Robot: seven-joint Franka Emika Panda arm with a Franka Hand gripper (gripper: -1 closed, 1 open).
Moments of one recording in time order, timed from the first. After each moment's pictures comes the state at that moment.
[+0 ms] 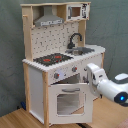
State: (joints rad) arm -0.37 -1.21 1.54 -2.19 -0.45 2.19 0.81
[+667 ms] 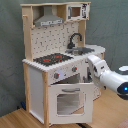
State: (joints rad) arm -0.33 -1.21 1.44 -2.19 -0.46 2.19 0.60
